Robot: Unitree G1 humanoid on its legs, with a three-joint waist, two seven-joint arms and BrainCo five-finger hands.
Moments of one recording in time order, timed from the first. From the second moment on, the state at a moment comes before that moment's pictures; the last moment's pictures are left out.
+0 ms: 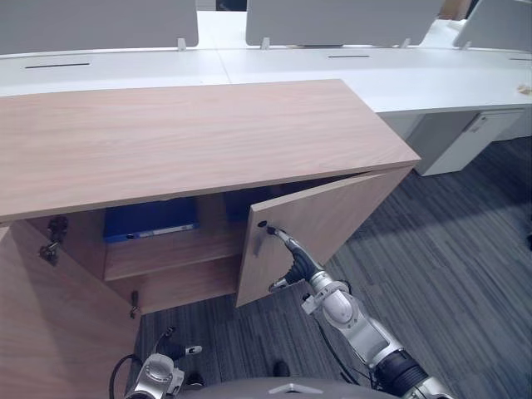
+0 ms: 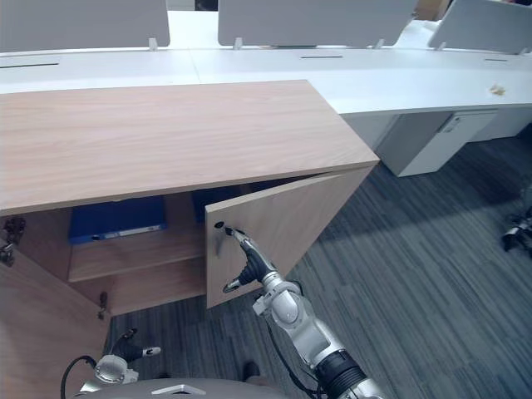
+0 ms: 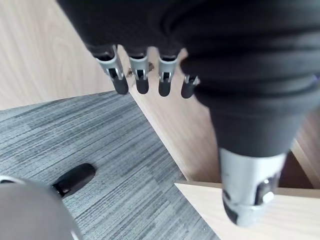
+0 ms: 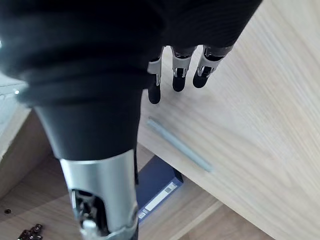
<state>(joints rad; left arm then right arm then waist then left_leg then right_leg) 0.03 0.13 -0.02 1.07 0.29 -0.04 0.17 -0.04 -0.32 0.44 0.20 -0.34 -0.16 -0.08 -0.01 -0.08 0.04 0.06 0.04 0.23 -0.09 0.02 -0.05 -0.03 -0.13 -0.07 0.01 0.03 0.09</state>
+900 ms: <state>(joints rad) 0.03 0.12 0.00 1.03 0.20 -0.04 0.17 0.08 -0.13 0.02 0.89 -0.22 -0.06 -0.12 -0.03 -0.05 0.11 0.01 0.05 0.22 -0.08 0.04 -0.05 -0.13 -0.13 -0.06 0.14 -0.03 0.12</state>
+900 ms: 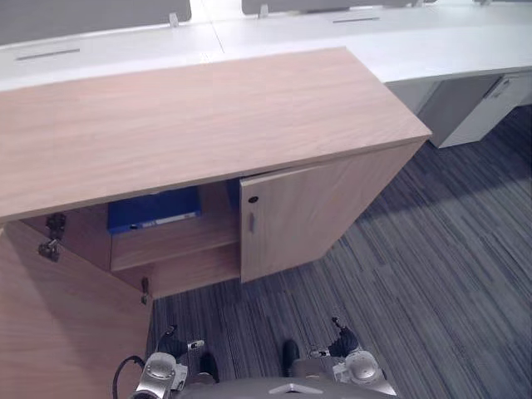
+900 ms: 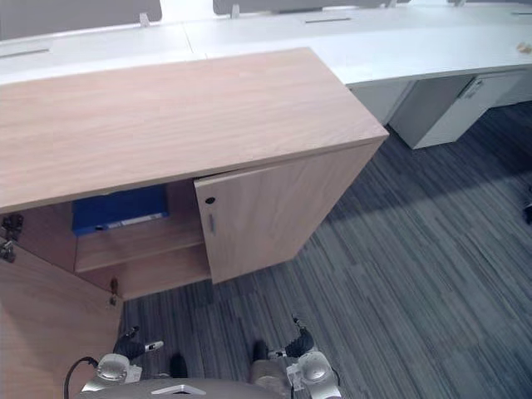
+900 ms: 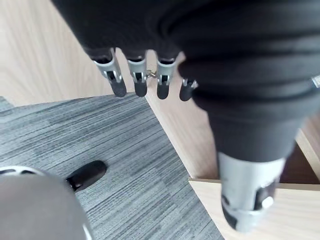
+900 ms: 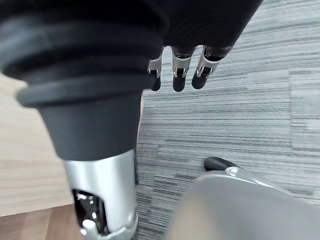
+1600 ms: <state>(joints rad) 0.09 0.04 0.14 0.96 0.06 -0.05 0.18 0.05 -0.11 -0.08 0.88 -0.19 -0.06 -0.16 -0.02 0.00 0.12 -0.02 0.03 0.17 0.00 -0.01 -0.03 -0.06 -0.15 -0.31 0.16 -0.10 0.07</state>
